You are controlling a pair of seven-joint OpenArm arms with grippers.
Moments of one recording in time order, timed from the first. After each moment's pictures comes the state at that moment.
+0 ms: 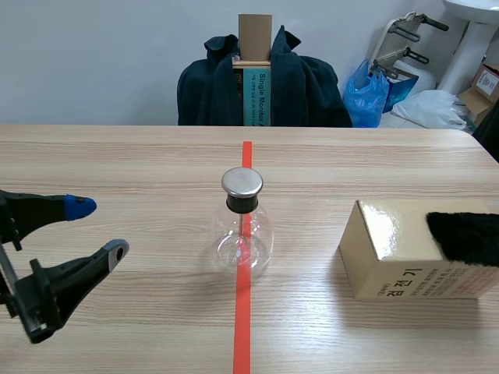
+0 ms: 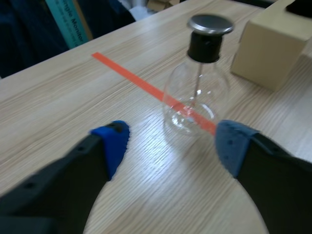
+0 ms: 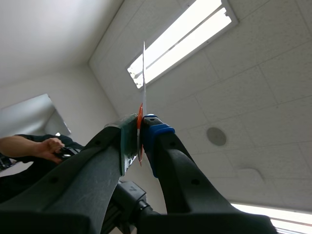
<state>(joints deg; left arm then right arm) 26.2 -46.1 10.9 93.1 -19.0 -27.5 -27.8 -37.2 25.4 18.6 136.4 -67.5 -38.1 -5.1</state>
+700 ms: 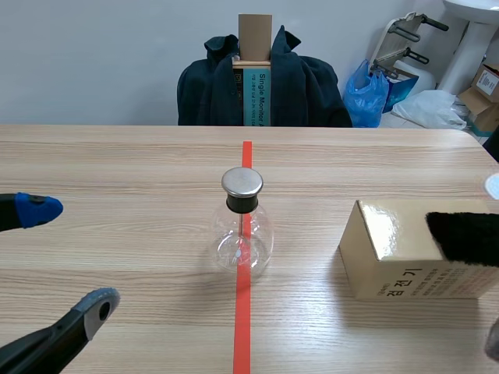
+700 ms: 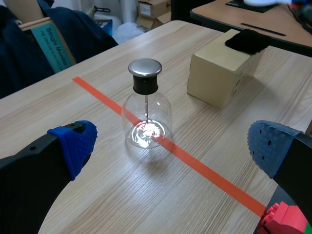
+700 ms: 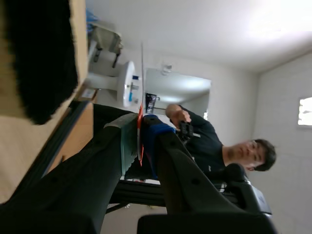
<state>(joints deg) 55.4 -43.2 -7.0 116.8 -15.2 -25.9 -27.3 -43.9 15.2 19.3 91.5 -73.4 -38.3 16.5</state>
